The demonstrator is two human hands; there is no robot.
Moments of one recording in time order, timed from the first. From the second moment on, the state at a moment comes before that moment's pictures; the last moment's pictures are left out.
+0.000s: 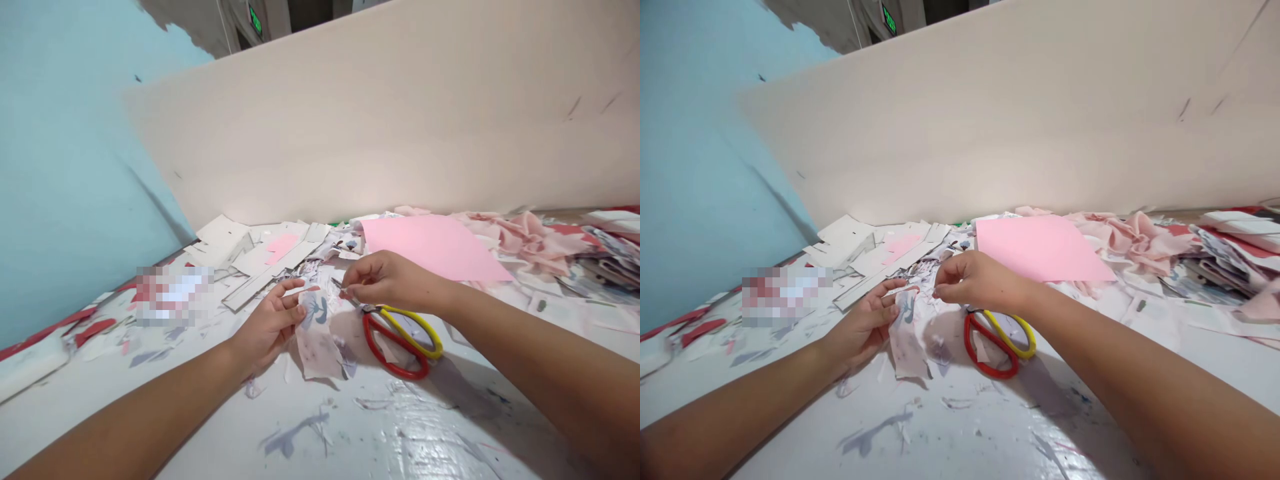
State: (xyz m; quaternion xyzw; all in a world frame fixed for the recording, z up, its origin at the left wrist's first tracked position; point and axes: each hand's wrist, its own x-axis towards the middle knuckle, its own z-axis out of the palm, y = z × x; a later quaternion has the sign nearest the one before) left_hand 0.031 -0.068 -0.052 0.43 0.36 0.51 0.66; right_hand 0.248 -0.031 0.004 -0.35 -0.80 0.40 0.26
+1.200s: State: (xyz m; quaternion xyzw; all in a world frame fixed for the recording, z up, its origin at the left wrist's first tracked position) left_hand 0.041 -0.077 -0.044 0.47 0.47 0.59 0.46; right_hand 0.228 -0.034 -0.021 -0.40 -0.84 0.29 0.24
